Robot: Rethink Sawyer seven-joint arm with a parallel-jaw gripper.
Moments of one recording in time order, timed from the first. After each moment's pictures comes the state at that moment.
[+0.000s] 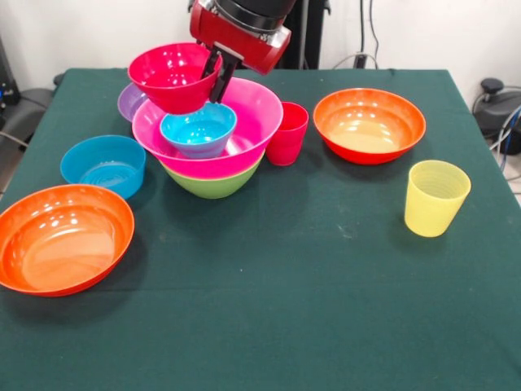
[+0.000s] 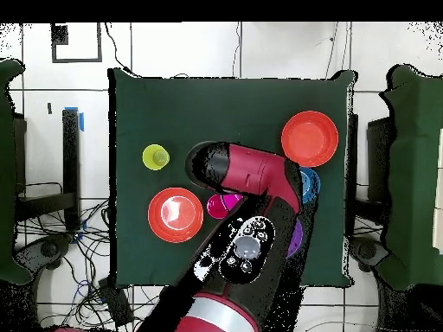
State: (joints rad) arm 0.07 -0.47 -0.50 1.42 0.10 0.66 1.79
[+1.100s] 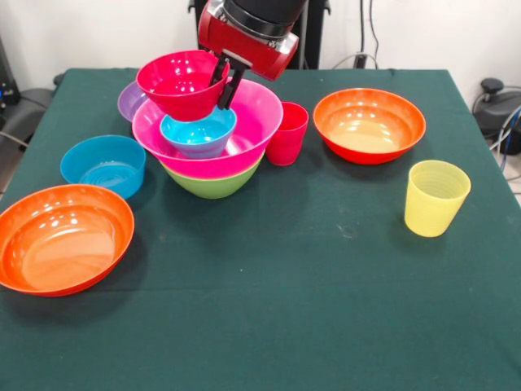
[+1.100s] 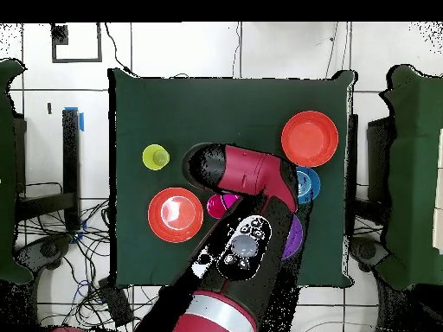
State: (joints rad) arm 0.07 -0.47 -0.49 1.43 0.10 0.64 1.79
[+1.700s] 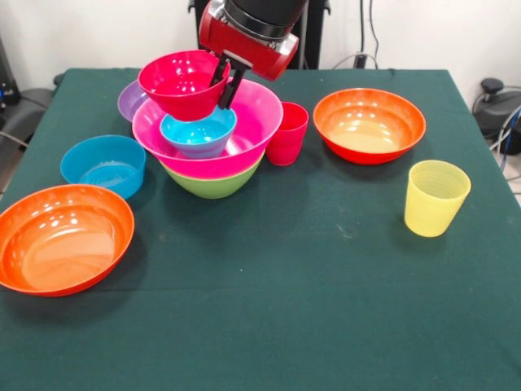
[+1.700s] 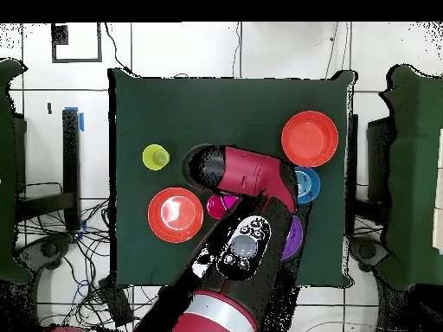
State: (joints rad) arm 0.07 -0.46 -0.49 1.44 0.10 0.64 1.79
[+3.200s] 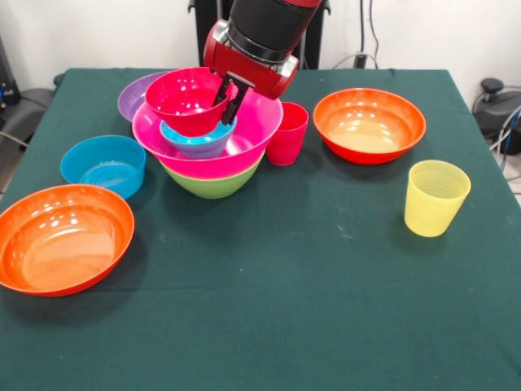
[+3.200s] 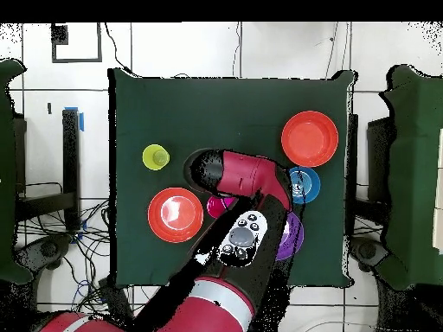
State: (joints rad) arm 0.07 -0.42 -0.48 1.45 0.10 0.60 1.79
